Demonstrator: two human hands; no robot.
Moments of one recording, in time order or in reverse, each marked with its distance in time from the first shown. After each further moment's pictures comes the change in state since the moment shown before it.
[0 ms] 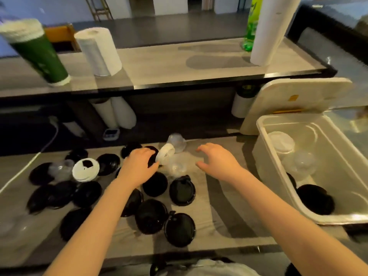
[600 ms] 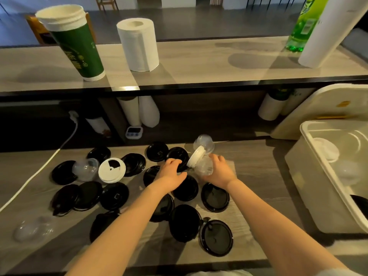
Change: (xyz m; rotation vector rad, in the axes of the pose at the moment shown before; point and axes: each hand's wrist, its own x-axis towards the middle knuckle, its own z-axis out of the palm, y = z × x) left_hand 0.032 -0.059 0.039 -0.300 -0.266 -0.138; right_hand 0.072 -0.046 0.105 0.298 -0.135 0.322
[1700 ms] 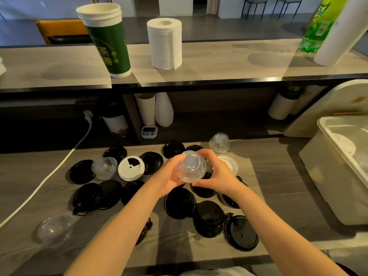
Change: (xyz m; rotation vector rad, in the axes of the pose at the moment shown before) left_hand -0.033 -0.064 -0.037 -1.350 -0.314 -0.024; right_hand -0.045 -0.076 0.039 0.329 0.100 -0.441
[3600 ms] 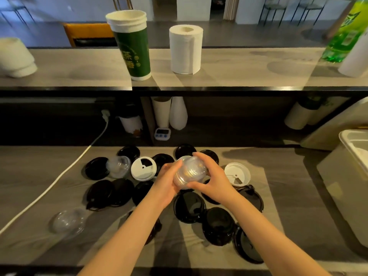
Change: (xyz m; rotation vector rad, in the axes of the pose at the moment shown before) left_hand -0.023 -0.007 -0.018 -0.213 0.299 0.148; right_hand 0.010 -0.024 0.036 0.037 0.017 -0.072
